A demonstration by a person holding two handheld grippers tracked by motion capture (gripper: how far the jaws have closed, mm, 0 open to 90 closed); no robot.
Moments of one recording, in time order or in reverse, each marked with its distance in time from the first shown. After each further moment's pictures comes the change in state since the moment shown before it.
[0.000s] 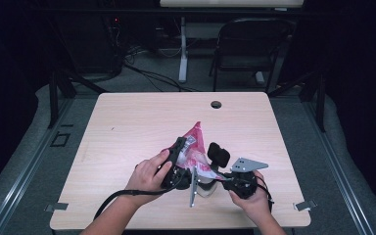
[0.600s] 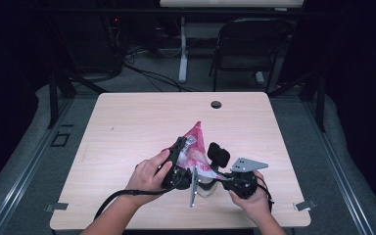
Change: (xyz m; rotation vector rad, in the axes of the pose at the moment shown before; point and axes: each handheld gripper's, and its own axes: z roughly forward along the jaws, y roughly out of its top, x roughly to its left) left arm 0.000 0.000 0.000 -0.006 0.001 -0.006; right arm 0.000 0.000 0.000 0.000 -0.001 -0.001
